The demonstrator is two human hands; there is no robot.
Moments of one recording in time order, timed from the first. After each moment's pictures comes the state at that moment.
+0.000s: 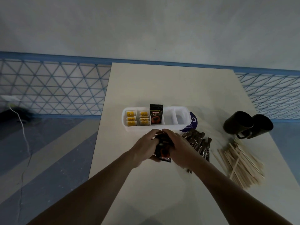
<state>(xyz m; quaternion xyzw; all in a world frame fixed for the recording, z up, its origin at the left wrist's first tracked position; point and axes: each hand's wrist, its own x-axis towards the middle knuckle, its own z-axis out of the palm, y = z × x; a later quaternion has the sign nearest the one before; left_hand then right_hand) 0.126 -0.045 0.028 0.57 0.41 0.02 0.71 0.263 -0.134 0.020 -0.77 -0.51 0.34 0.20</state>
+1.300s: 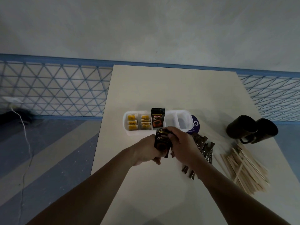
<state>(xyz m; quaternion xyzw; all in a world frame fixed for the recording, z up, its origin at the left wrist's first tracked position) 0.128 -0.022 0.034 0.61 0.34 -0.07 0.71 0.267 -0.118 0.030 -0.76 -0.46 0.30 0.35</state>
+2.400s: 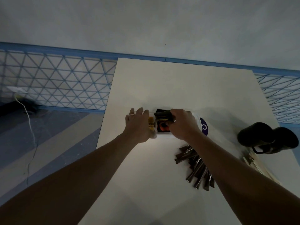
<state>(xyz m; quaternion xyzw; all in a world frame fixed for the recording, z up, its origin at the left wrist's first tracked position) 0.149 0.057 0.017 0.85 0.46 -0.09 0.26 0.302 -0.024 0.037 -0.82 -0.51 0.21 0.16</state>
